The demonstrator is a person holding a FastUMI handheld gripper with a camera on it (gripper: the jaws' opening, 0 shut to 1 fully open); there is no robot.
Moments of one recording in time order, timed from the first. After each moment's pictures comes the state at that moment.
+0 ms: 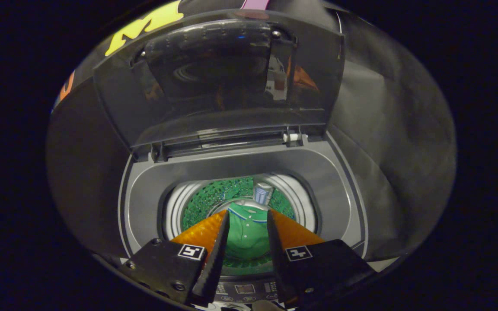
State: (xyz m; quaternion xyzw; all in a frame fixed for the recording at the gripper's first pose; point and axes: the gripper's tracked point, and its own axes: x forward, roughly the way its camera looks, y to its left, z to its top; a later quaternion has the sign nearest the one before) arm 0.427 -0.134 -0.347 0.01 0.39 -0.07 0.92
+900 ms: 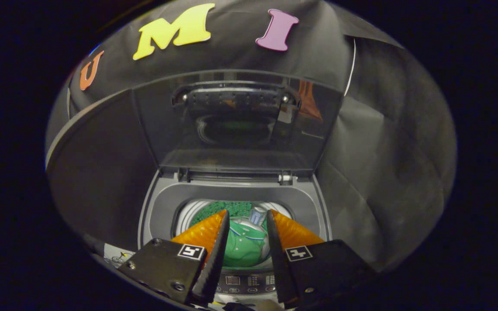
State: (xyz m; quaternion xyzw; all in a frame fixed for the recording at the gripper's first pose) arm 0.410 -0.132 -0.254 -0.05 0.31 -0.03 0.95
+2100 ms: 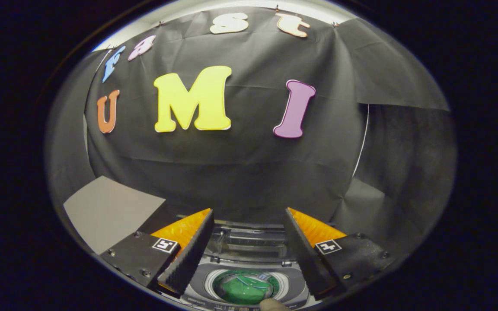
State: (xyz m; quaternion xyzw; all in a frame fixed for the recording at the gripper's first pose) arm 0.468 -0.072 -0.031 -0.05 0.12 0.04 0.99
